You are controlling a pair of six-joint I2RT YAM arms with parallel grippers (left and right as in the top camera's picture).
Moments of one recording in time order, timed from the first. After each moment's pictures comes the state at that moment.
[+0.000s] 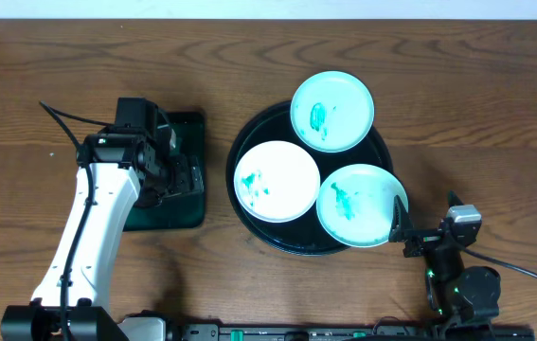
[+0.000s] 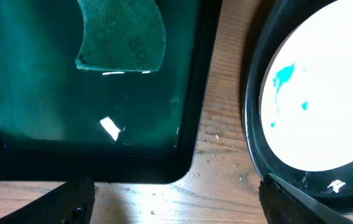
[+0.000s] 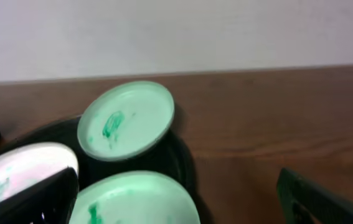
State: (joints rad) left arm -0.02 1.44 1.12 -1.08 0.16 -0.23; right arm 0.12 0.03 0.03 -0.13 -0.03 0.14
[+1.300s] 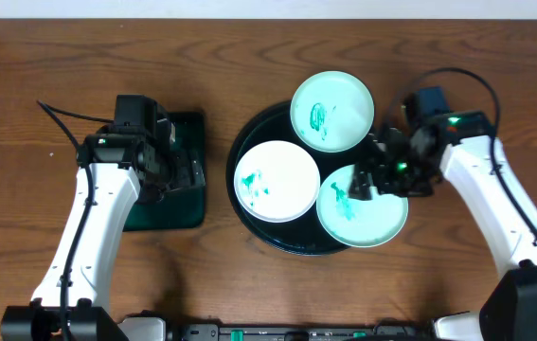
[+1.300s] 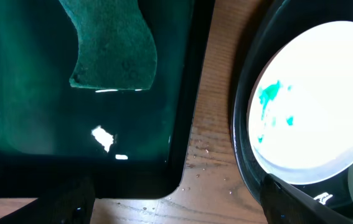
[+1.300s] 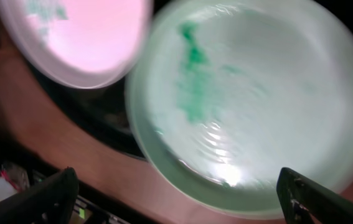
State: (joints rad) left arm -0.02 1.44 1.12 -1.03 0.18 -0.26; right arm 0.20 1.60 1.25 -1.18 -0.36 0.04
